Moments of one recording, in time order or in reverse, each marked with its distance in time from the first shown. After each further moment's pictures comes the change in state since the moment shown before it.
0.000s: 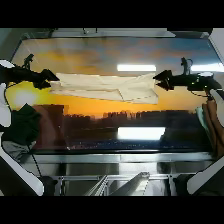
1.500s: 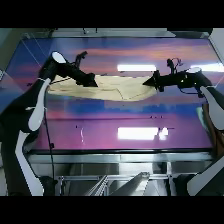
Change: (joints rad) left arm -0.504 -0.022 0.000 0.005 0.061 0.034; right arm 0.171 0.051 0.012 -0.063 0.046 0.201
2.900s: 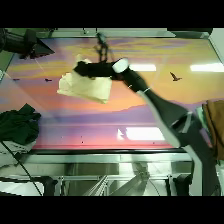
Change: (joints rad) left arm 0.346 0.518 -0.056 -0.116 -0.182 -0.117; right arm 0.738 -0.187 0.502 0.081 -0.639 -0.016
